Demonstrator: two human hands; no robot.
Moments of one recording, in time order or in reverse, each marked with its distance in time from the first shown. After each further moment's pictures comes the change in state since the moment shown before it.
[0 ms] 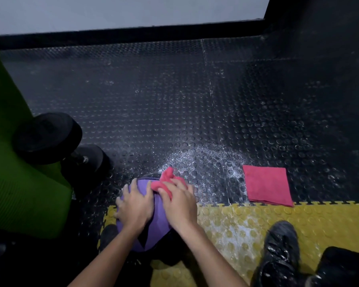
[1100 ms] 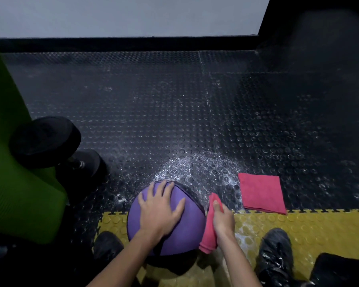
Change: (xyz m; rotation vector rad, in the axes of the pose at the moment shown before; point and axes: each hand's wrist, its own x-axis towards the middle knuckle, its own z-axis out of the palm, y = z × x) left_hand -0.023 0.020 0.020 0.320 -0.022 0.615; right_hand -0.005 0.099 -0.027 0.457 0.213 0.733
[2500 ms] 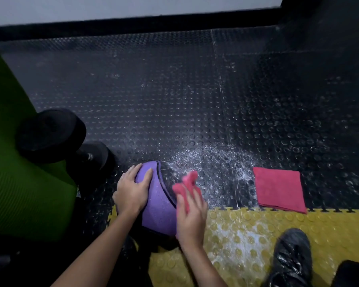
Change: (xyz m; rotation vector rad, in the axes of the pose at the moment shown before) left_hand 0.045 -0.070 -0.012 -0.562 0.244 -0.492; right_hand -0.052 -0.008 0.085 -0.030 0.047 -0.654
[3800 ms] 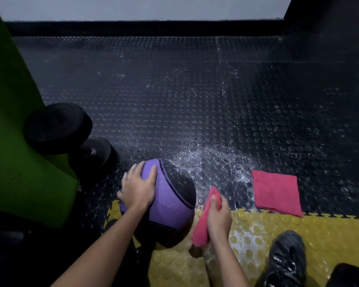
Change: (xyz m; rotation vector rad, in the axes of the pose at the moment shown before) left_hand -0.019 0.013 0.000 0.090 -0.004 -0.058; right_hand 0.023 0.022 -0.052 0.065 -0.016 0.515
